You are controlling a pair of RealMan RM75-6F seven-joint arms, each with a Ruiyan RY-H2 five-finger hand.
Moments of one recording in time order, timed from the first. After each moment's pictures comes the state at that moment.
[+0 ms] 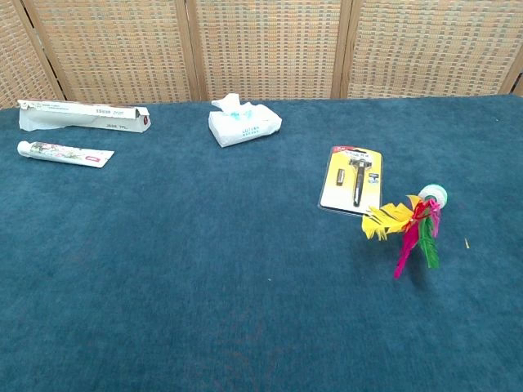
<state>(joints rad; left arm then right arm) -0.09 -1.08 0.02 -1.78 1.54 1.44 0.18 0.10 -1.23 0.04 -1.73 -1.46 1.44 -0.26</state>
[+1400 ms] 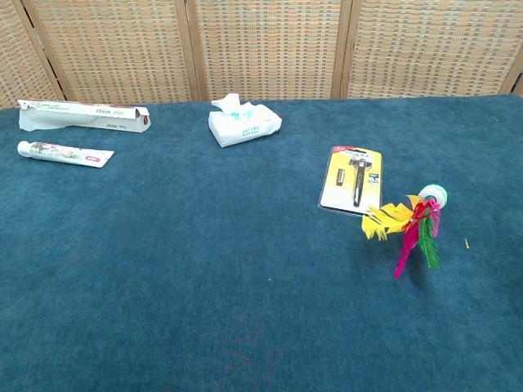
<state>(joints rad) -0.09 -1.07 0.02 -1.79 1.54 1.45 0.16 0.15 -1.28 0.06 -1.75 -1.52 1.40 -0.22</state>
